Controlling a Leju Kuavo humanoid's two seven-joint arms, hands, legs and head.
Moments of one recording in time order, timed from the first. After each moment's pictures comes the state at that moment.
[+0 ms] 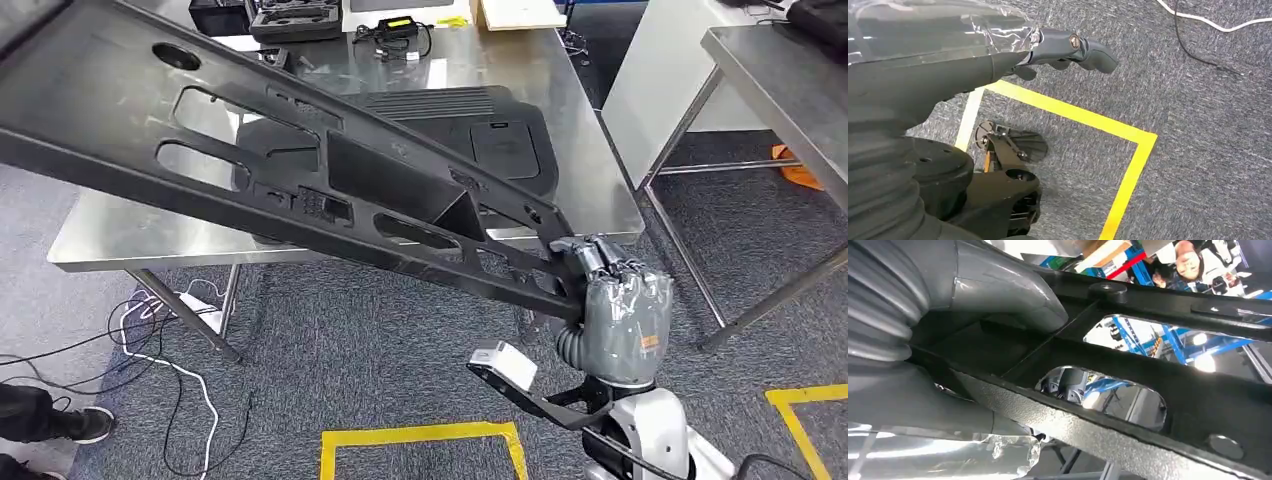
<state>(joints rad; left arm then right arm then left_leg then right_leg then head) -0.13 -0.04 -1.17 -0.34 1.17 0.51 -0.61 0.00 -0.44 0.38 -2.24 1.25 -0.54 0.48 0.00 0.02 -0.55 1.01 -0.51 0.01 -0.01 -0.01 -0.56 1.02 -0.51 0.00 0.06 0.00</state>
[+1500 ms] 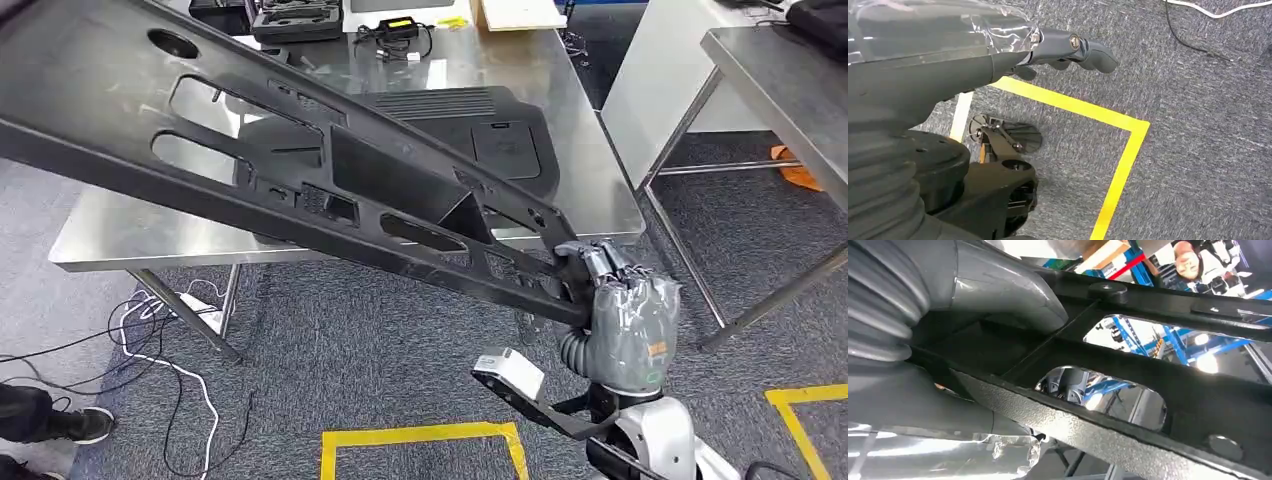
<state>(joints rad) -0.13 -0.04 -1.17 -0.34 1.15 0.47 -0.62 0.03 -0.44 0.38 -2.28 1.25 -0.52 0.49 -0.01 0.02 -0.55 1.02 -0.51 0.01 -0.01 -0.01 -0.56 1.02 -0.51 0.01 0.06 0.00</state>
